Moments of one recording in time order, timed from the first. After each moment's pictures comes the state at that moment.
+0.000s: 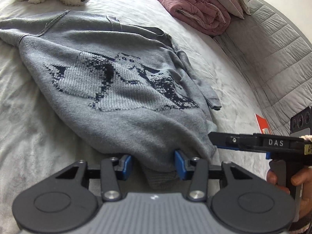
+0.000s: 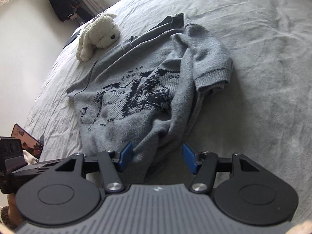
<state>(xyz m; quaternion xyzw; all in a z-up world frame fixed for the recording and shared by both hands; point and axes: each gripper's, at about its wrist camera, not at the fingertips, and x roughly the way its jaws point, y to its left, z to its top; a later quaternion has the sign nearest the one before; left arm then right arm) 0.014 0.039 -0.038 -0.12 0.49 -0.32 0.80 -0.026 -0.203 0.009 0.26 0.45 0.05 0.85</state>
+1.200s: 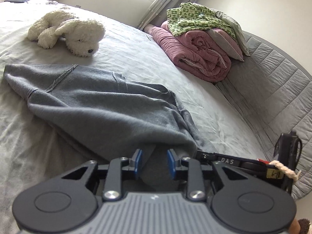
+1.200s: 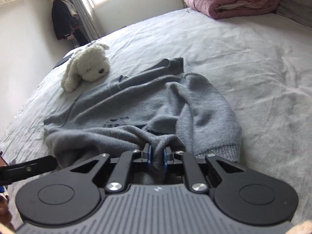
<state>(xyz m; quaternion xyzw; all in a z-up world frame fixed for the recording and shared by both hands) 0.042 0.050 -0.009 -0.17 0.38 -0.29 0.86 0.039 -0.210 -0.009 0.19 0.36 -0.02 0.91</state>
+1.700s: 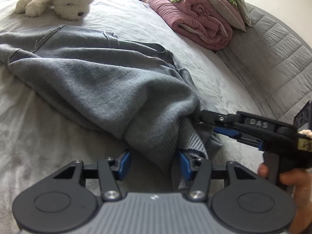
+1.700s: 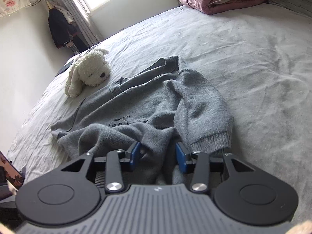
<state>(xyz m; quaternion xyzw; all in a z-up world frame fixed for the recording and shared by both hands) 0.035 0.015 -0.044 -0.12 0.45 -0.31 0.83 0.010 -0.215 0.008 0.24 0.35 0.00 0.90</state>
